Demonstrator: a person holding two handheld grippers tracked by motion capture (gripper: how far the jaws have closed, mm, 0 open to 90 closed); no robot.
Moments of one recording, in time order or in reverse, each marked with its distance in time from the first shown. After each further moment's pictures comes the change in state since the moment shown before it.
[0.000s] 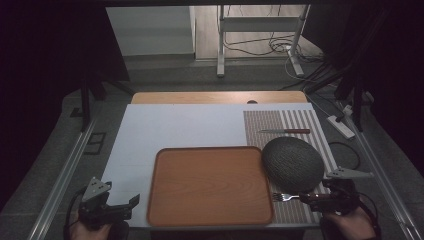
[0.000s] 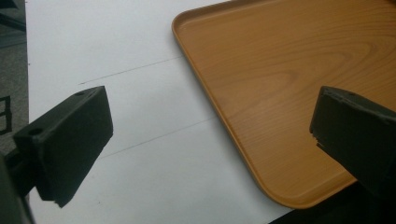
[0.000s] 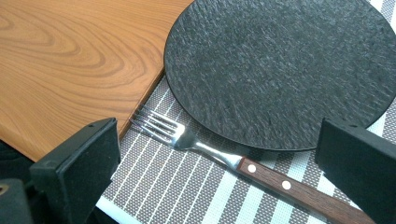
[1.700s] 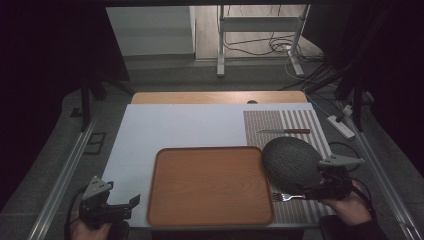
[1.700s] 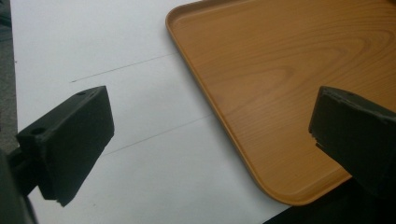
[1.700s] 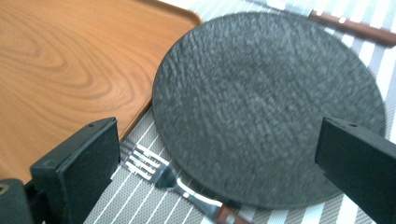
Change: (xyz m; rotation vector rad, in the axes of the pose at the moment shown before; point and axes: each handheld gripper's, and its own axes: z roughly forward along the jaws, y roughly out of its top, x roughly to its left) left arm 0.004 0.001 0.004 0.022 -0.038 0.006; right arm -0.006 0.032 0.015 -0.015 -0.013 -0.104
